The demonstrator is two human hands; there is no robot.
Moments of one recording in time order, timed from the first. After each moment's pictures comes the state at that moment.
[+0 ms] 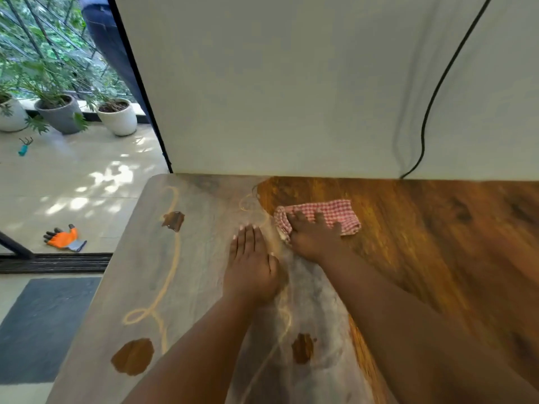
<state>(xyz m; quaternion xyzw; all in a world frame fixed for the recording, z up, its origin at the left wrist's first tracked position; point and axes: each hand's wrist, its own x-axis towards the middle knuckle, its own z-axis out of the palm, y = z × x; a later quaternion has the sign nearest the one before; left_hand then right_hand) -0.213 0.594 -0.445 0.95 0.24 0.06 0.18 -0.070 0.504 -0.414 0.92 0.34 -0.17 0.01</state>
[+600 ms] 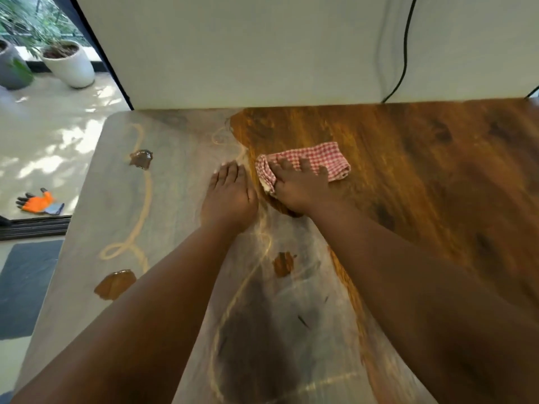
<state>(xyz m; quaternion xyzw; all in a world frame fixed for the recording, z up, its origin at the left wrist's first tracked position) -0.215 0.591 -0.438 0.97 0.20 0.03 0.15 -0.110 0.469 -0.418 0.93 0.34 -0.16 -0.02</state>
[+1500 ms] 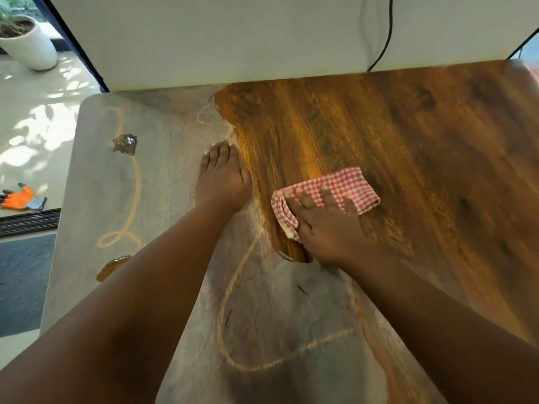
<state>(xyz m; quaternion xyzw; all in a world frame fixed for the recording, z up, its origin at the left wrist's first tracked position) -0.217 0.591 -0.438 0.97 0.18 0.02 0.14 -0.213 0.369 -0.418 0.93 0.31 -0.17 -0.02</state>
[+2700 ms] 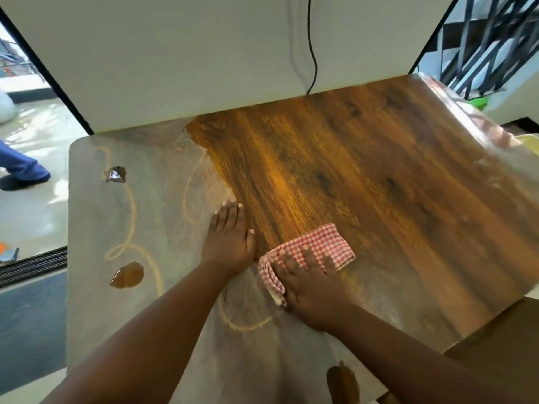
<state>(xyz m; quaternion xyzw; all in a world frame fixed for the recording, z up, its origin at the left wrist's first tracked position) -0.321 0.528 -0.440 0.99 0.04 -0.03 0.12 -0.359 0.314 -0.414 0.93 0.30 -0.20 -0.02</state>
